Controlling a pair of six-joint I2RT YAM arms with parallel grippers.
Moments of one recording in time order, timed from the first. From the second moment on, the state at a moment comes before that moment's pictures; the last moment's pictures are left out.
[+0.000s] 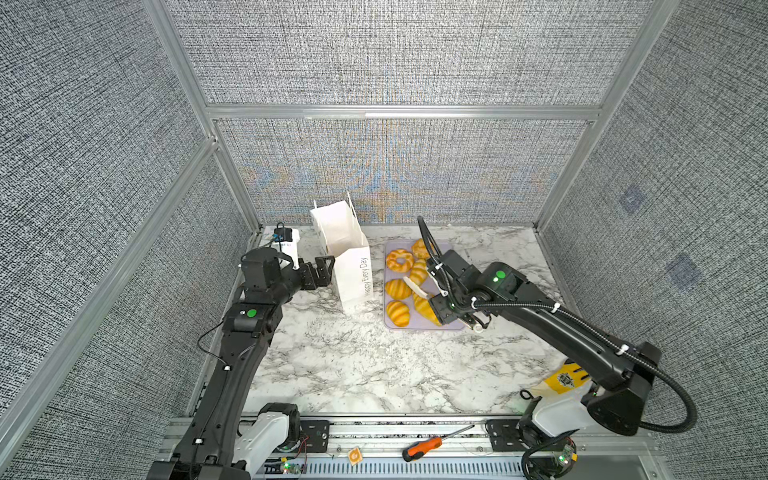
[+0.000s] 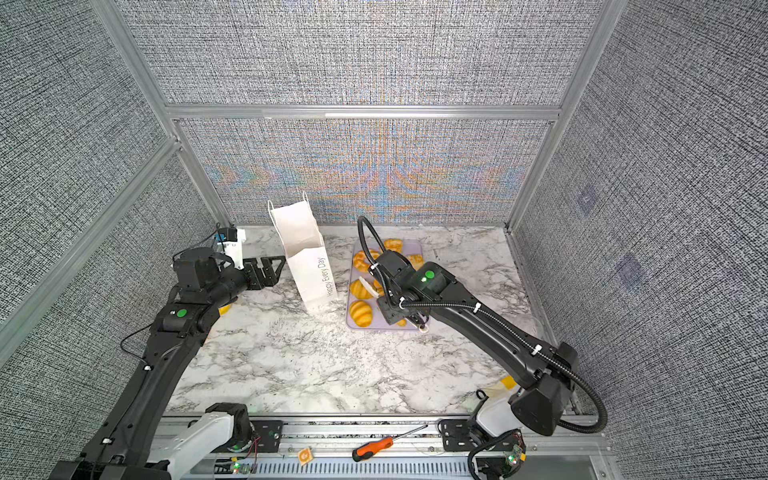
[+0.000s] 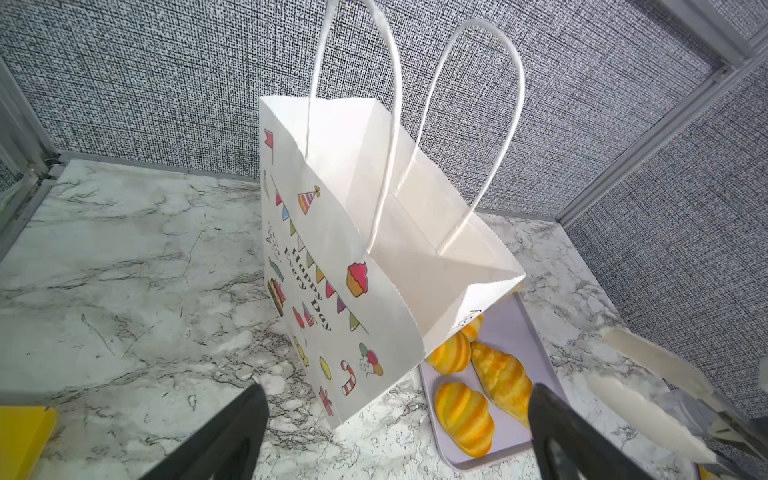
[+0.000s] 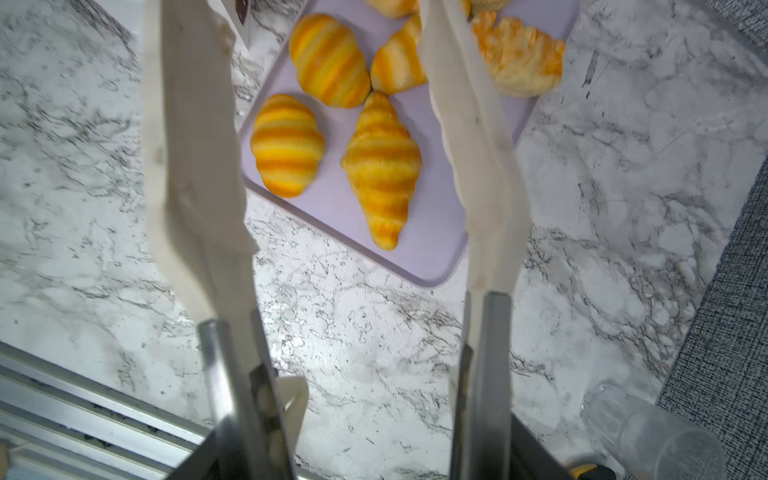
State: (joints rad) left arm -0.13 1.00 0.99 -0.39 0.31 -0.26; right arm 0.82 1.44 1.46 -1.21 0.28 0.25
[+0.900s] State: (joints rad) left arm -0.68 0.87 0.86 -0.42 0.07 -0.29; right arm 0.68 1.52 1.17 -1.15 0.18 0.17
